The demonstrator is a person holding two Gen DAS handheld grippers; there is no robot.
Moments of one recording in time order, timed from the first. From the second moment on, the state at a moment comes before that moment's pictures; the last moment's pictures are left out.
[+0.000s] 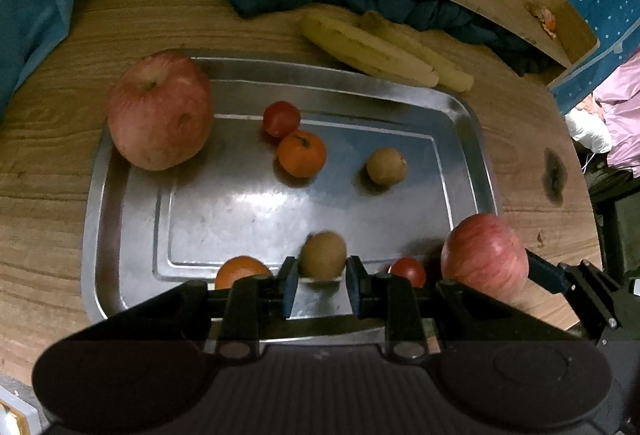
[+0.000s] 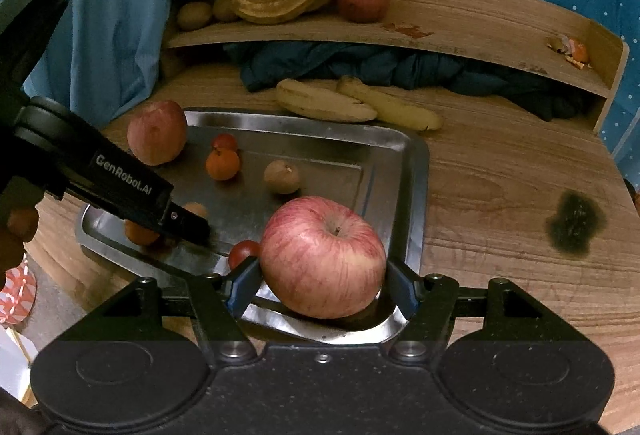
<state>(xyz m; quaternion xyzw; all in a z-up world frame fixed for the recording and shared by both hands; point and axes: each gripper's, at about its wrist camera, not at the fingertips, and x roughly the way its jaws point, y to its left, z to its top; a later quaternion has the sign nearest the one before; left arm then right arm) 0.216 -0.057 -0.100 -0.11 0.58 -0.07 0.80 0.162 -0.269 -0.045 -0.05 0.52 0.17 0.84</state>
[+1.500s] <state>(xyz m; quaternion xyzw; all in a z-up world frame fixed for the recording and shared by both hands) 0.126 -0.025 -0.065 -0.04 0.60 0.01 0.80 0.084 -0.313 -0.001 0.01 0.57 0.10 0.82</state>
